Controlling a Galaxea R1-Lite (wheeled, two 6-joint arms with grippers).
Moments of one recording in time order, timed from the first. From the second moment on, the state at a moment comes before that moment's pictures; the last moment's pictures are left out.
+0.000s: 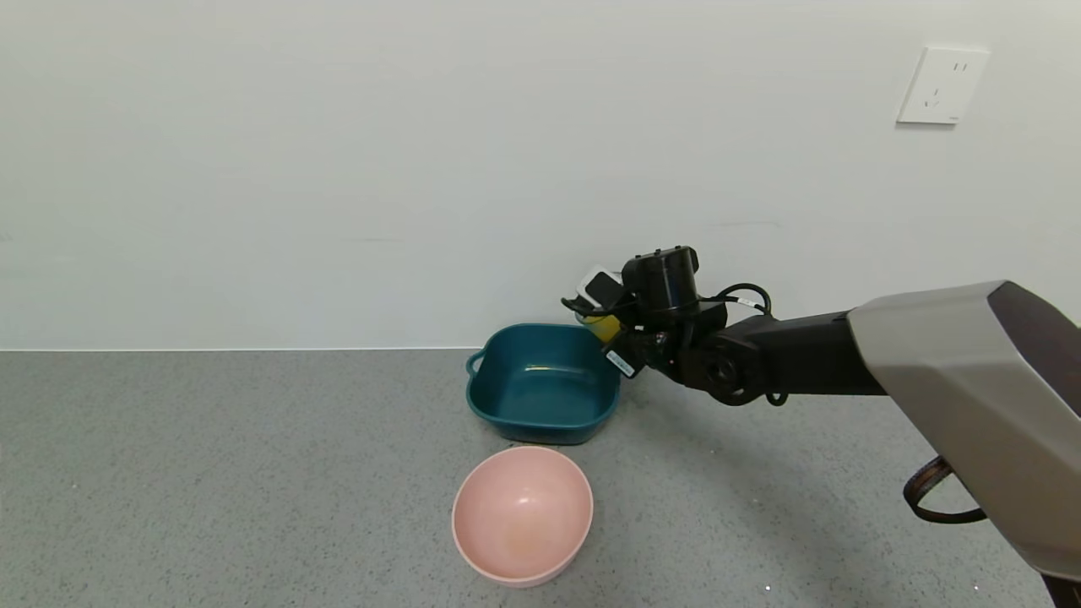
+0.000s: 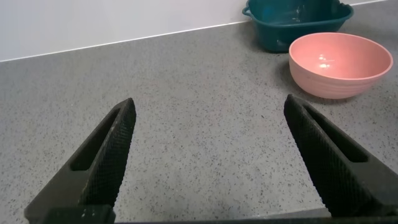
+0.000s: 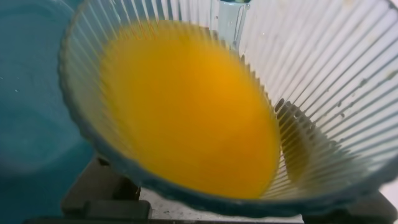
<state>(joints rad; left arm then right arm) 0.00 0.00 0.00 0.00 -0.05 0.09 0.57 2.36 -1.78 -0.19 -0.35 -0.57</state>
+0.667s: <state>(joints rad) 0.00 0.00 0.00 0.00 -0.05 0.09 0.58 2.38 -1.86 -0.05 -0.44 -0.67</state>
